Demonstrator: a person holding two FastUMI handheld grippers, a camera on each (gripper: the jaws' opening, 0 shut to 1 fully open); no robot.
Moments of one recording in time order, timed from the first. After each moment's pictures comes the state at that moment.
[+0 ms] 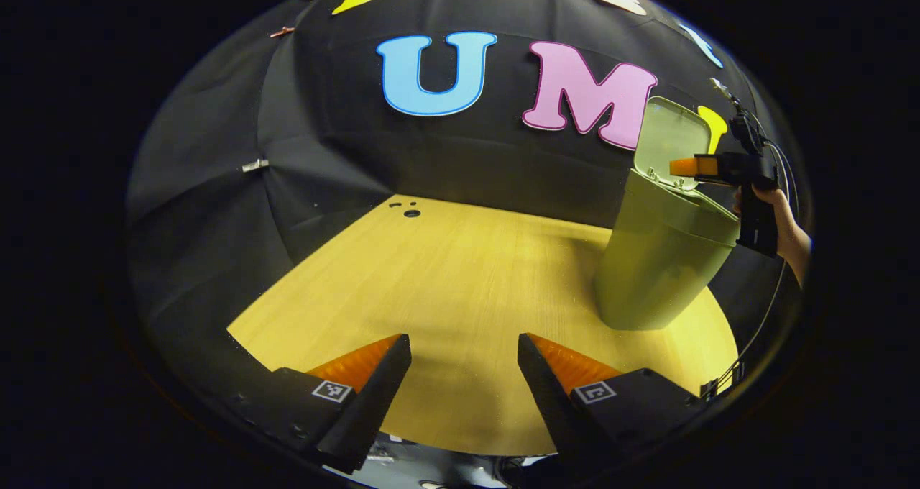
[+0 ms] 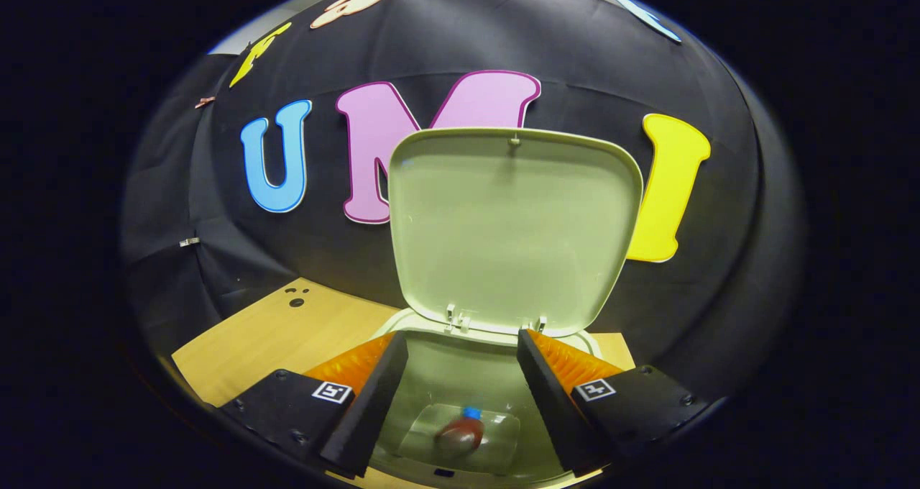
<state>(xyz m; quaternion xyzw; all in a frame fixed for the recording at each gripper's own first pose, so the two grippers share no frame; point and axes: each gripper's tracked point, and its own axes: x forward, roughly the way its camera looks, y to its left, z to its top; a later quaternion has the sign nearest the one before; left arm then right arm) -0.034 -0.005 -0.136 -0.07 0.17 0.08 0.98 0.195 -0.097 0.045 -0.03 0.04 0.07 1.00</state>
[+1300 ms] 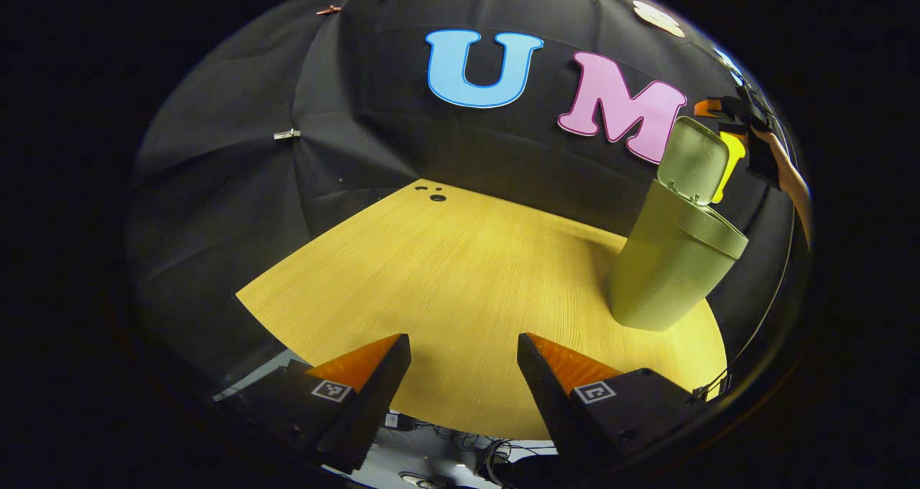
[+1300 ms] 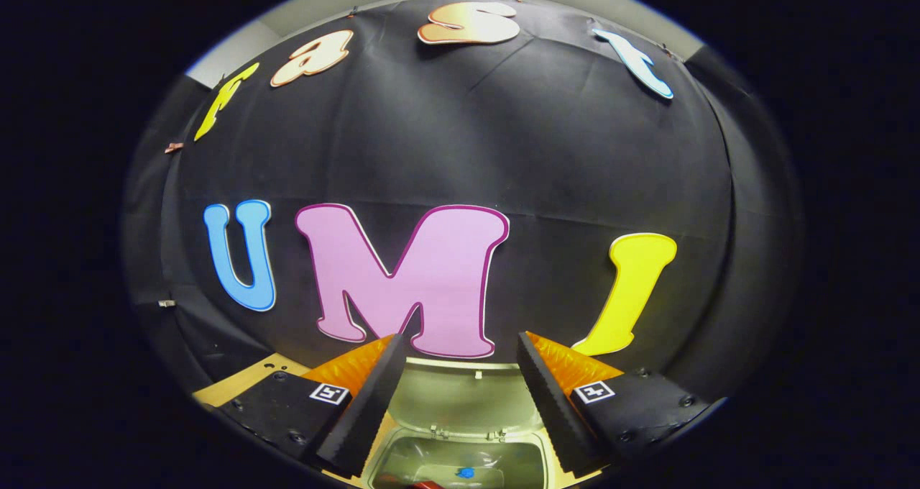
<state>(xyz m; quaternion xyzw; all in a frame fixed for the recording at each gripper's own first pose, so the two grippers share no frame) -0.073 0.035 -0.160 -0.12 0.17 0.11 0.97 0.214 -0.110 0.222 0.00 -0.09 -0.01 1.00</state>
